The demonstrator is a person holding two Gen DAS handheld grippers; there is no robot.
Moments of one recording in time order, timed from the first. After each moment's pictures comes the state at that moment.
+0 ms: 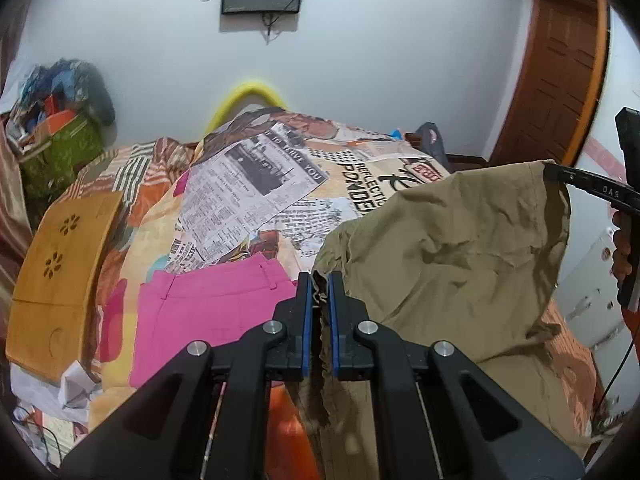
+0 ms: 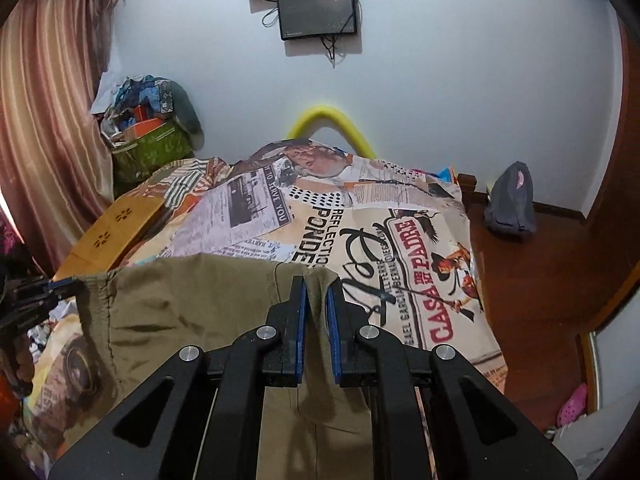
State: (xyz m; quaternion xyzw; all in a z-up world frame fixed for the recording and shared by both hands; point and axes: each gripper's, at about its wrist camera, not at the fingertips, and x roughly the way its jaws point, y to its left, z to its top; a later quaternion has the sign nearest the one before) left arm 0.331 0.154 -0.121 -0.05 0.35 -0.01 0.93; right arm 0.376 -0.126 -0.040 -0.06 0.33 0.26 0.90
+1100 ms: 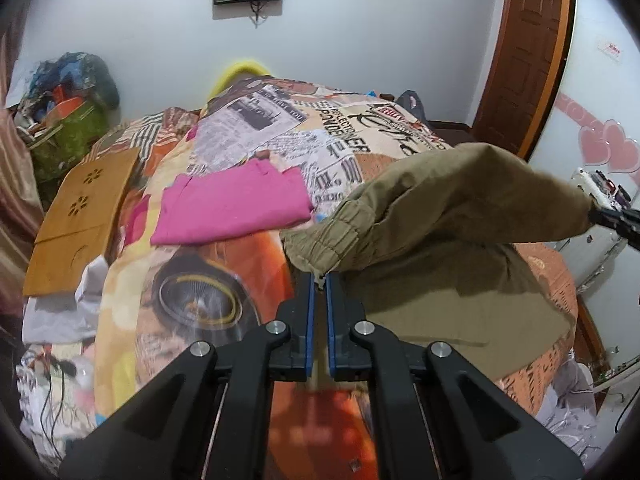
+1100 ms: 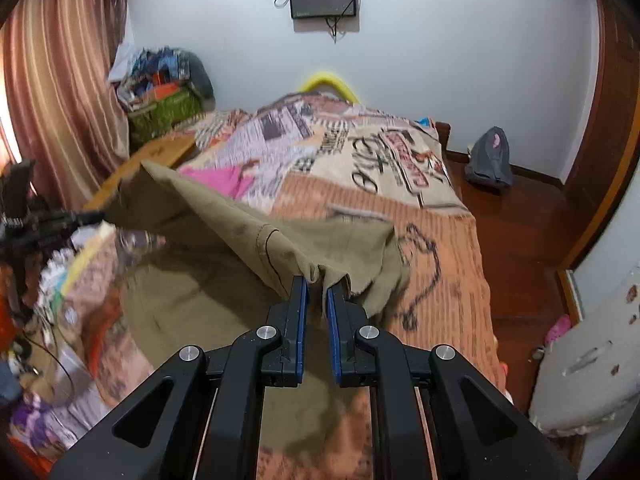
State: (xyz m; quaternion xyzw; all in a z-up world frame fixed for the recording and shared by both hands) left arm 0.130 0.109 -0.149 -0.03 0.39 -0.01 0.92; right arm 0.135 -0.193 -0.085 -0.09 0.38 0.23 0.89
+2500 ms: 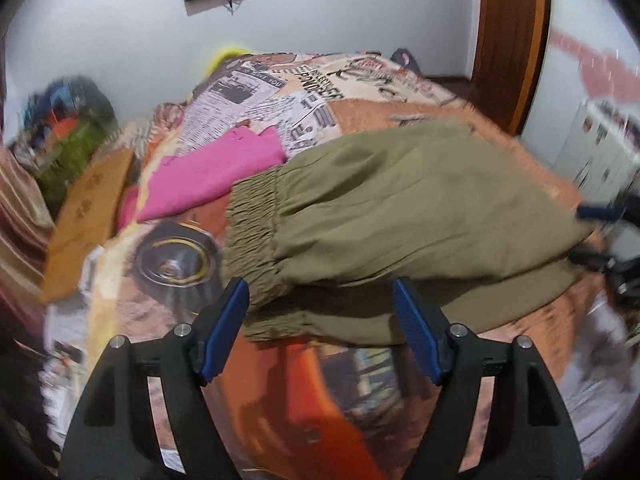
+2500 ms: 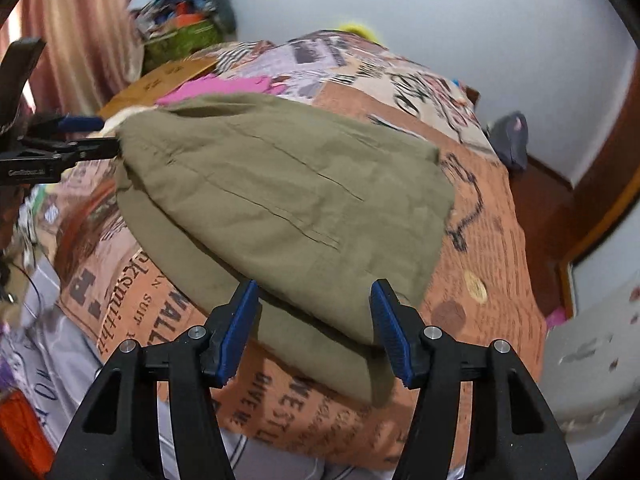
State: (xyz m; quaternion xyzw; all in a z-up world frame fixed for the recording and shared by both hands) left arm 0.112 0.039 -0.196 0.08 0.43 0.00 0.90; right arm 0.088 -0.147 -0.167 -0.19 0.41 0.25 0.85
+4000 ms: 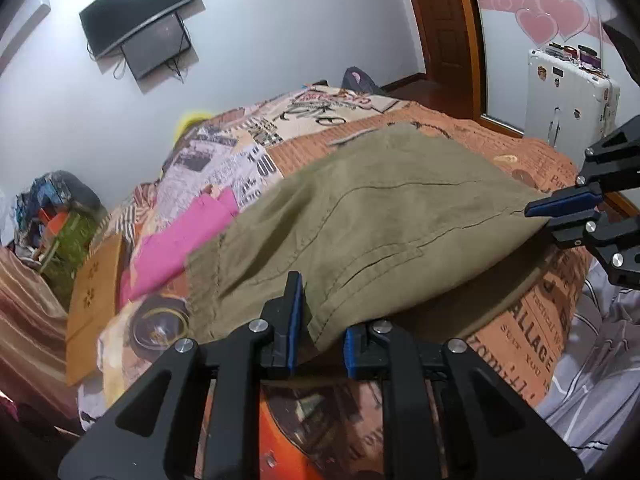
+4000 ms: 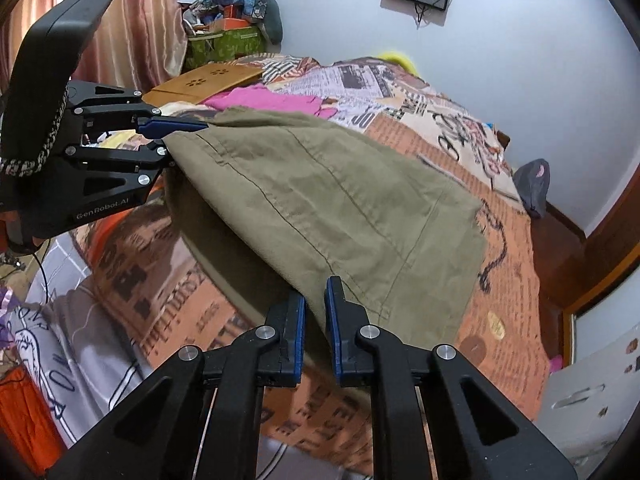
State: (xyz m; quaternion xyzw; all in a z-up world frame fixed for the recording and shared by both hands) left arm 0.094 -0.034 -0.196 0.18 0.36 -0.06 0.91; right arm 0.052 -0.125 -0.157 -0.20 0.38 0.31 0.85
